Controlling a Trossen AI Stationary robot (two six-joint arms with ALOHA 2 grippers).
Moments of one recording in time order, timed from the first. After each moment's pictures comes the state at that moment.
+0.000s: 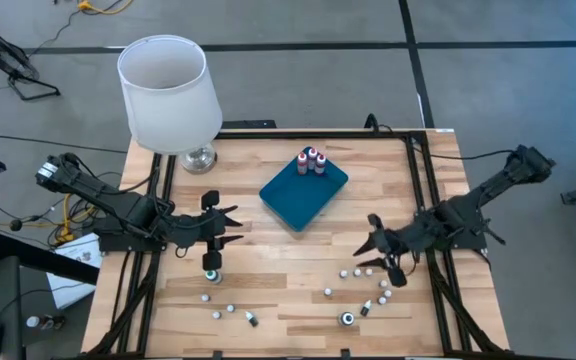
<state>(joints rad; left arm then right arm) -0.43 1.05 0.90 -0.46 -0.49 -0.23 0.55 0.93 0.61 -0.21 0.18 0.20</state>
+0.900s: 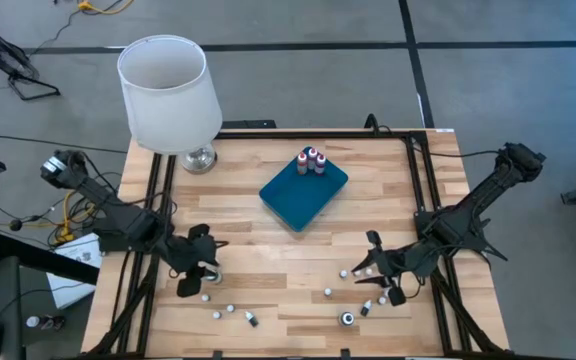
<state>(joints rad) -0.59 1.05 0.77 -0.61 -0.14 -0.63 0.72 1.06 0.60 -0.07 0.35 0.20</state>
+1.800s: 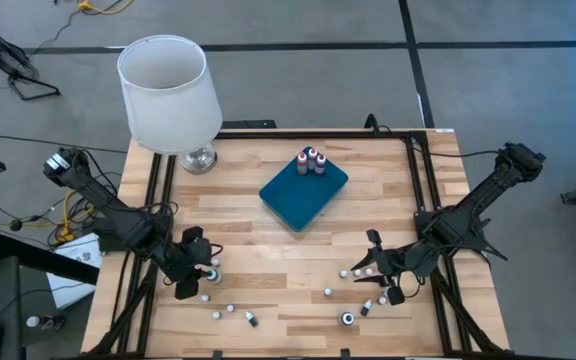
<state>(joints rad) -0.67 1.05 0.69 -0.62 -0.21 -0.74 0.72 1.06 0.60 -0.07 0.37 0.20</state>
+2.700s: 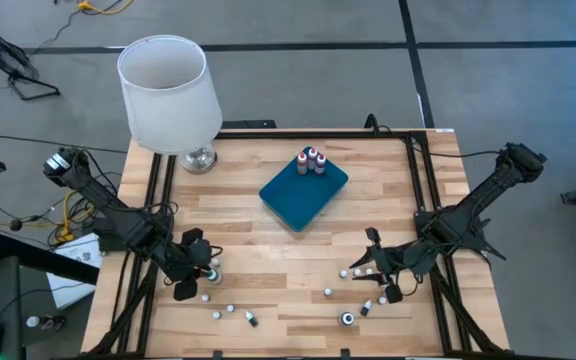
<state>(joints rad) -0.67 1.05 0.68 -0.61 -0.17 -0.74 0.70 1.06 0.61 -0.07 0.37 0.19</state>
